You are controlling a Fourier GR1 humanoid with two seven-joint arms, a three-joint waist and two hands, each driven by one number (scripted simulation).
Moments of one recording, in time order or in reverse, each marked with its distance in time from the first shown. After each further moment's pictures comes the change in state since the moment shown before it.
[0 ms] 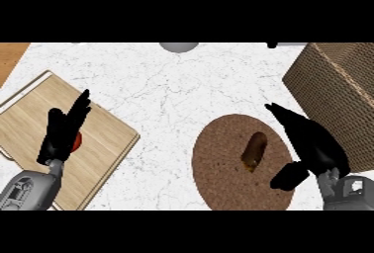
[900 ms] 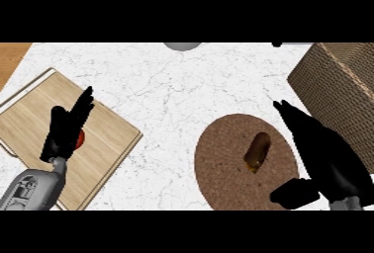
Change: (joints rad) left arm -0.007 -0.047 0.037 -0.030 -0.055 -0.026 0.025; right arm -0.007 0.071 -0.025 -0.262 0.032 0.113 0.278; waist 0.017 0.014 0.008
